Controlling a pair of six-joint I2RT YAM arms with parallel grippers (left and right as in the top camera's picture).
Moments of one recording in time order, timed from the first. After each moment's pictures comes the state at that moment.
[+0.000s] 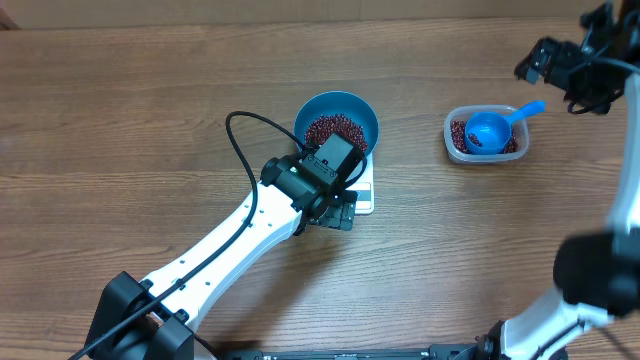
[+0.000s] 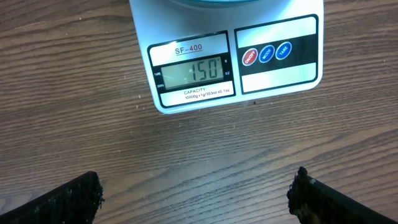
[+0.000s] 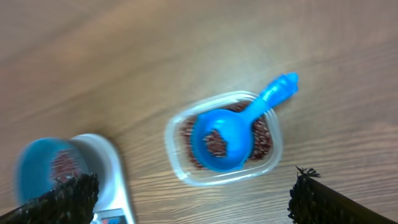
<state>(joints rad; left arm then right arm) -0.70 1.62 1.26 -0.97 -0.12 -0.51 -0.28 1.91 2.09 -1.34 -0.26 0.12</state>
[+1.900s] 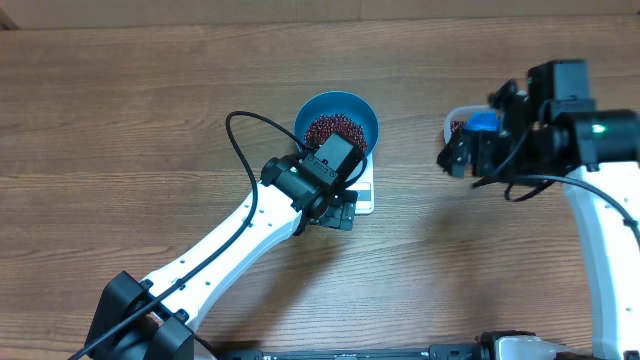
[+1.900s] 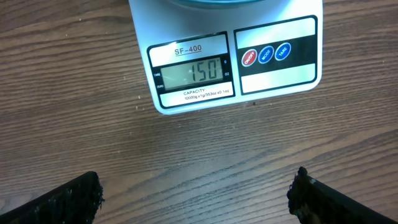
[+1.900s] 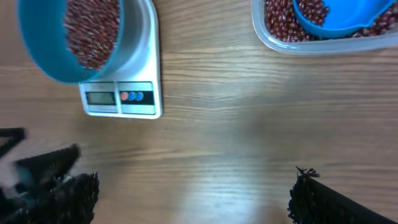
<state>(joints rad) -0.70 1.62 1.26 -0.97 -0.12 -0.51 0.05 1.43 1.47 -1.31 -0.25 0.12</state>
